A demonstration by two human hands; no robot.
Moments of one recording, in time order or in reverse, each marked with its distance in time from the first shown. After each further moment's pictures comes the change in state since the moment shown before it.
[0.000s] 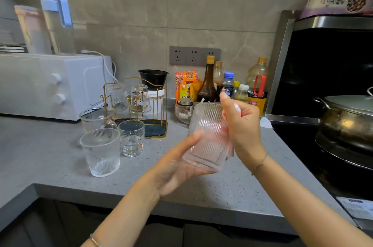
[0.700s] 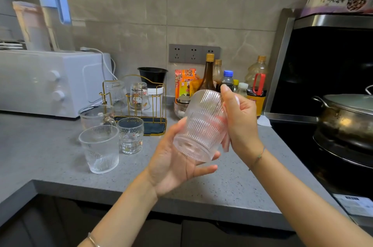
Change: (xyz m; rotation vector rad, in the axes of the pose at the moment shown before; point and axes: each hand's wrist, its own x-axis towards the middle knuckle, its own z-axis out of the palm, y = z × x) left_hand -0.007 0.004 0.002 -0.308 -0.095 -0.008; right_hand 0.003 -0.004 0.003 0.086 0.004 0.073
